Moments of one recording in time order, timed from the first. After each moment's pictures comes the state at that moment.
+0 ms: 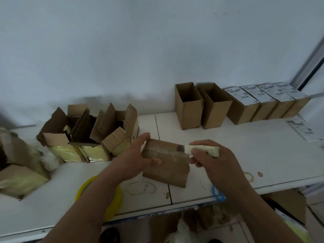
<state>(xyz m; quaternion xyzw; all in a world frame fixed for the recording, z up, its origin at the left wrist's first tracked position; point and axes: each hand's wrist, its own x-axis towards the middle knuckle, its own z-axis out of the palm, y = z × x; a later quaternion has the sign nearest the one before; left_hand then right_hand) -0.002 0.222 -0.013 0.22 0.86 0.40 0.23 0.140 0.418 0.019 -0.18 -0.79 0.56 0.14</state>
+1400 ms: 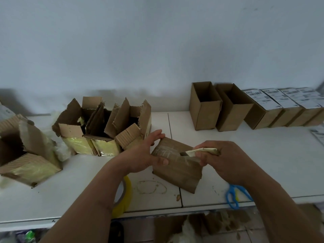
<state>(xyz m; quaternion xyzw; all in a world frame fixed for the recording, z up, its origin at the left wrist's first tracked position) -0.028 0.211 -0.024 0.27 0.82 0.41 0.29 0.102 0.439 0.021 -0.03 -0.94 0.35 0.01</state>
